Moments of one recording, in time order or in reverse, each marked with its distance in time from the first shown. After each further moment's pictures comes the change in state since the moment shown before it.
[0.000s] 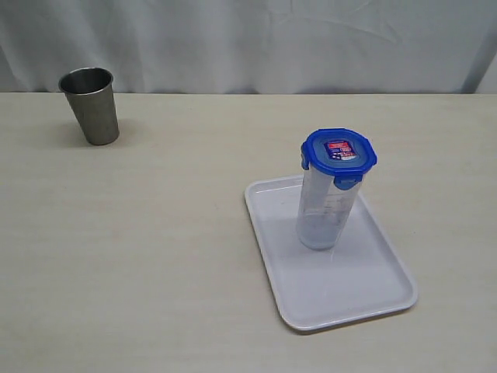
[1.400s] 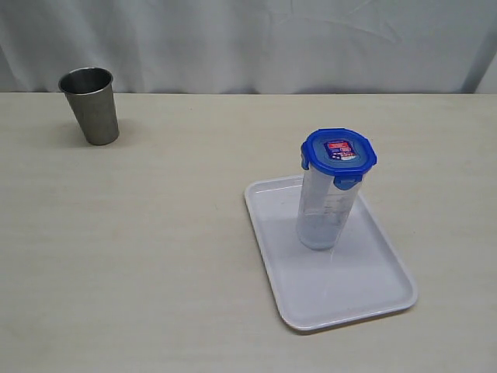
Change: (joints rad) left arm 0.160 -0.515 0.406 -0.155 -0.075 0.158; right arm 0.000 0.000 0.000 0.000 0.000 0.000
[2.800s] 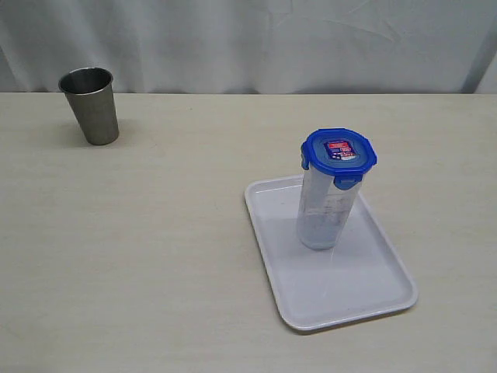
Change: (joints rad) left arm 0.002 0.000 0.000 -0.034 0.385 0.079; right arm 0.000 0.000 0.000 0.000 0.000 0.000
